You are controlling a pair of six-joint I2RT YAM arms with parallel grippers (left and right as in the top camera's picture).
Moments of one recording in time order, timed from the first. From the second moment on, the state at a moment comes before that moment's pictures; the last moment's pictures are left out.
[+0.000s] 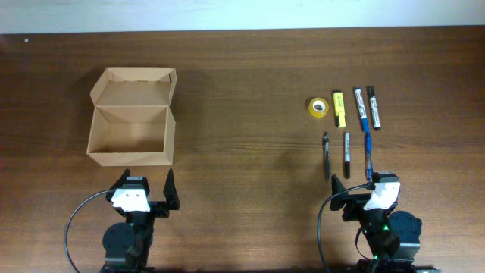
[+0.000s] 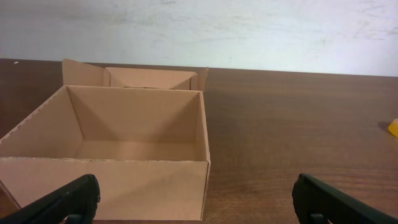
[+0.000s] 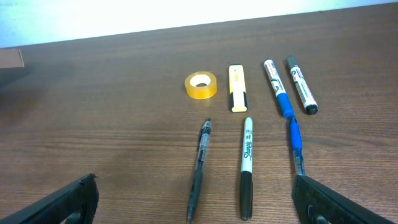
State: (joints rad) left arm -0.05 0.07 0.04 -0.13 0.00 -0.08; right arm -0.09 0.08 0.12 -0.38 -0.20 0.08
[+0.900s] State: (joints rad) left arm -0.05 0.24 0.41 -0.22 0.21 -0.32; right arm -0.09 0.08 0.12 -0.38 -0.20 0.08
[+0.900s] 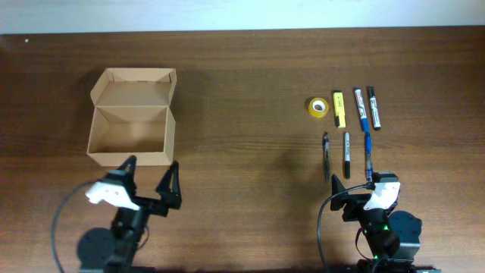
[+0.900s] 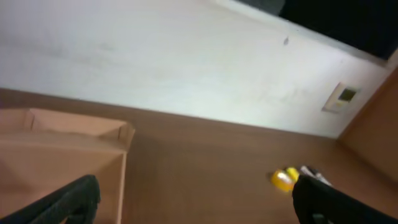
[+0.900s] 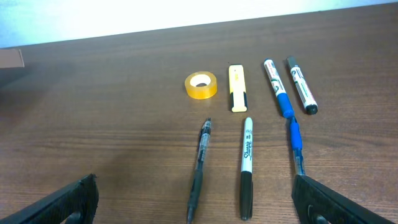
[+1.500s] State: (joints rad) left arm -0.05 1.39 1.54 -0.88 0.30 -0.05; right arm -0.08 0.08 0.12 -0.38 -0.20 0.08
